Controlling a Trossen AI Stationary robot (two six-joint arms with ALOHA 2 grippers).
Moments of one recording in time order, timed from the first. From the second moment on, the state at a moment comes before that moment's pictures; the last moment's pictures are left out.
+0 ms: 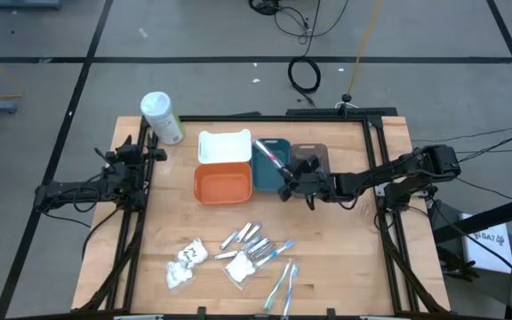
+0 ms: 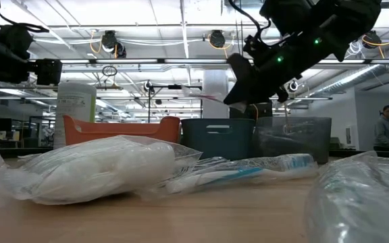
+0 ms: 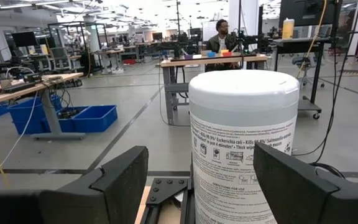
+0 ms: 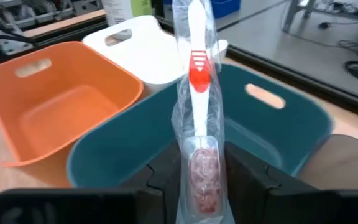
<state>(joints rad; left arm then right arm) 0.07 0.07 0.02 0.30 -1.56 0.28 0.04 1.53 0.66 0.36 0.65 0.43</state>
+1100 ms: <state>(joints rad) 0.07 0.07 0.02 0.30 -1.56 0.28 0.25 1.34 0.66 0.49 -0.11 0.28</state>
